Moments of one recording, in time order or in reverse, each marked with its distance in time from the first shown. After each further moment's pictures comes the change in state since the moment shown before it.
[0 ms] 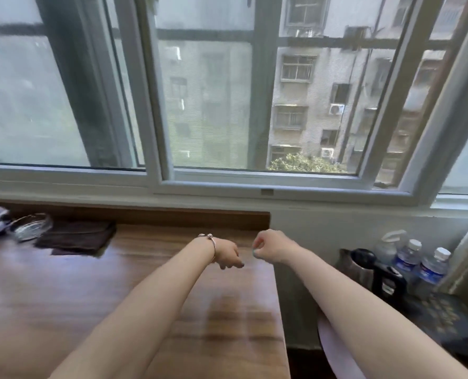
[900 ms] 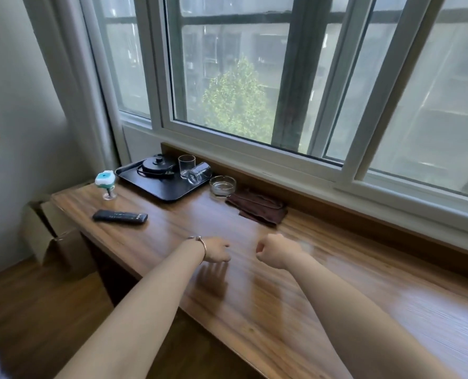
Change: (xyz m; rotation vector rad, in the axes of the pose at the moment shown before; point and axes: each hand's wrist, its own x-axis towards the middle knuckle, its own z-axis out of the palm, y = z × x) left_hand -0.220 -0.391 0.128 -0.378 0.226 -0.491; right_hand 0.029 -0.368 0.210 -0.336 -0.206 -0.501
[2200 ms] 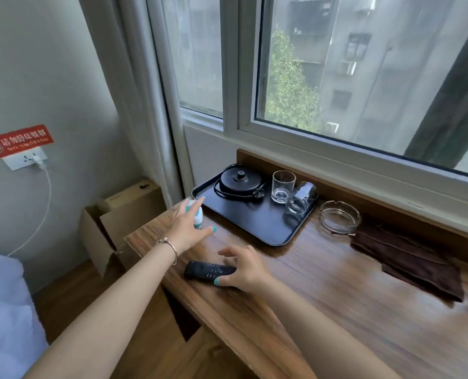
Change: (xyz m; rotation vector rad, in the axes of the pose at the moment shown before) left_hand 0.066 -0.395 -0.137 -0.415 0.696 -0.141; right_hand 0.253 -0.330 0.074 0.480 -0.016 -0.302
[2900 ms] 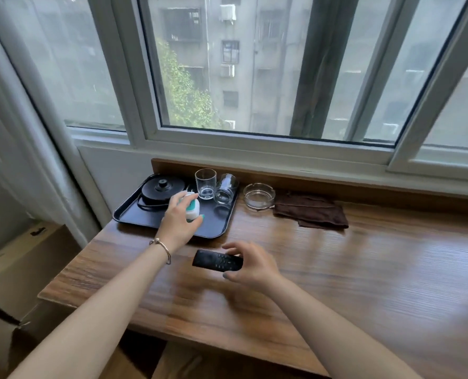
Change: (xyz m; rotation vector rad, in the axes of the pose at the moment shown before) left_hand 0.008 0.095 0.037 -0.151 -0.072 0.484; right_hand -0.098 0.023 -0.035 -0.027 0.408 0.292
